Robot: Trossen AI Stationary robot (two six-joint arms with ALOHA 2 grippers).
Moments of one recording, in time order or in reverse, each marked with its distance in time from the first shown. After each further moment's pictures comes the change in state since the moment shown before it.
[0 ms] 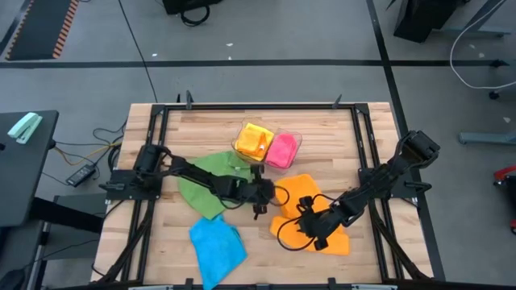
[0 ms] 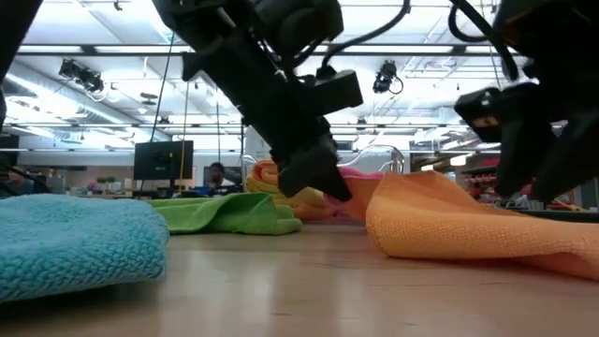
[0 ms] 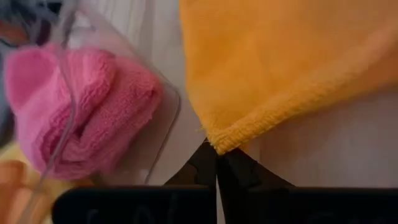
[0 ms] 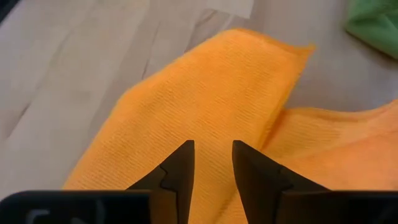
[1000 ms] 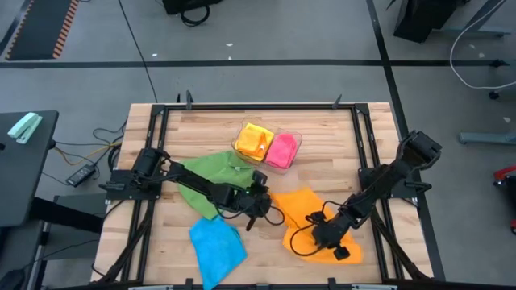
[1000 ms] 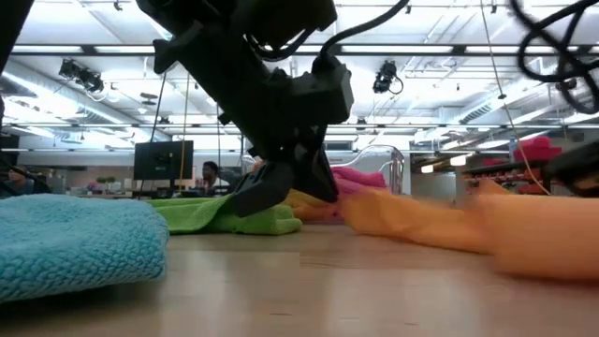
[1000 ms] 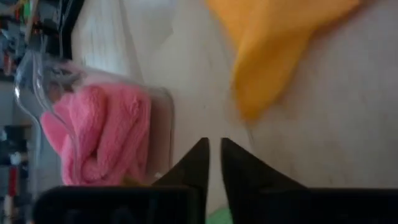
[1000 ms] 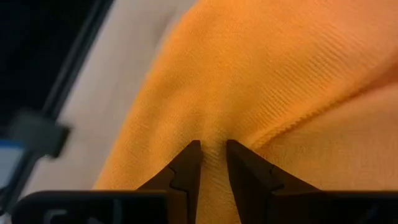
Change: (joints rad) left arm -0.065 0.000 -0.008 -0.056 -0.120 0.360; right arm 0.099 -0.002 -0.131 0.098 -0.382 0.202
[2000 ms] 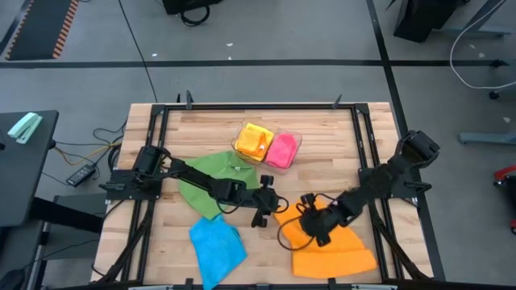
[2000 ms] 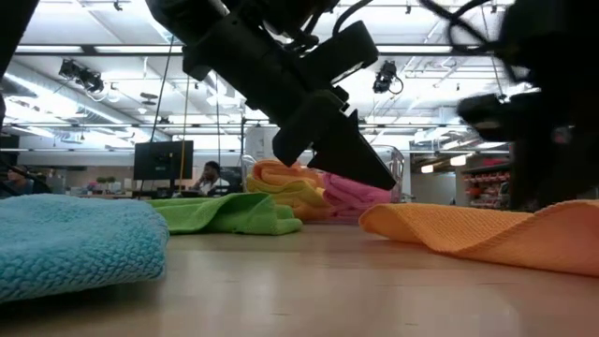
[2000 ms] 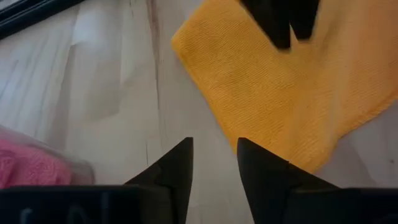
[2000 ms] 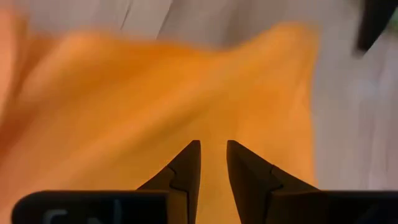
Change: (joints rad) left arm 0.040 -0.002 0.000 0.239 0.409 -0.276; right arm -0.114 0.003 0.176 -0.288 0.378 -0.240
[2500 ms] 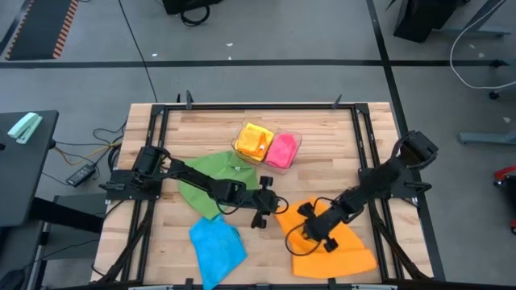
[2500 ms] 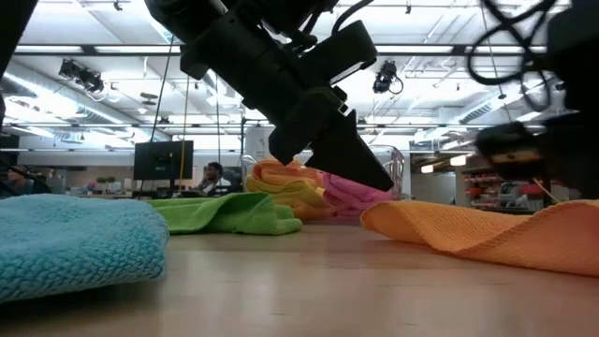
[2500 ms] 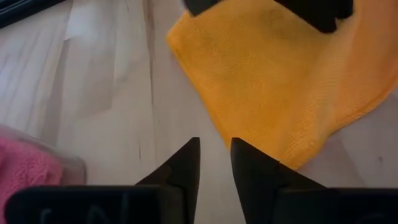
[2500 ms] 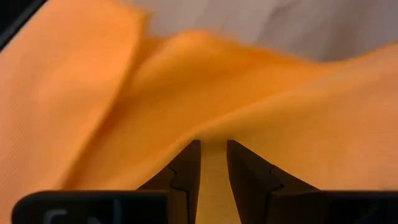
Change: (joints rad) left arm -0.007 -0.002 0.000 -0.014 0.008 -0.026; right arm 0.001 0.019 -0.137 0.305 -0.270 -0.078
